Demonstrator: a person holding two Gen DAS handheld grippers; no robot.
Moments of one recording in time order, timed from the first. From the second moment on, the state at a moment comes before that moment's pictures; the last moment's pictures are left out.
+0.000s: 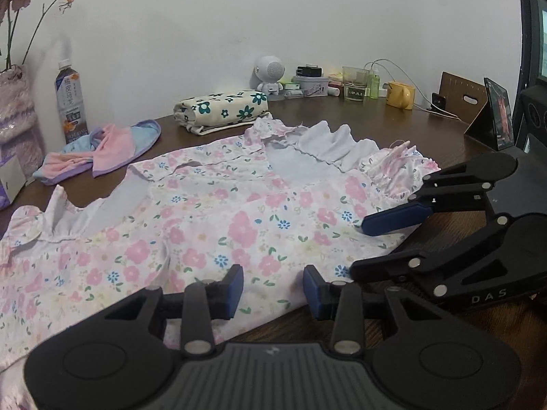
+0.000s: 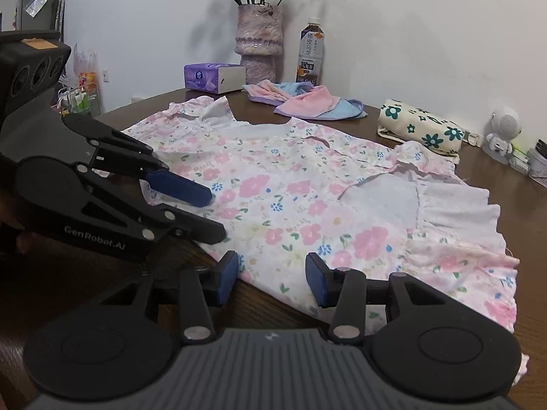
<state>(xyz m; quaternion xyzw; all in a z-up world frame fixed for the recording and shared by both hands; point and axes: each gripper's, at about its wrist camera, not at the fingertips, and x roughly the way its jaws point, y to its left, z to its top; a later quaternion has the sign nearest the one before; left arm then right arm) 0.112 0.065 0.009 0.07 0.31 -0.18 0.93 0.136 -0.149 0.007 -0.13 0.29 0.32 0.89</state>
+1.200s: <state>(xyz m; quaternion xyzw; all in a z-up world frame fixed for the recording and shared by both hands) 0.107 0.072 0.010 0.05 0.31 -0.16 0.94 0.132 -0.269 0.006 -0.05 0.31 0.15 0.94</state>
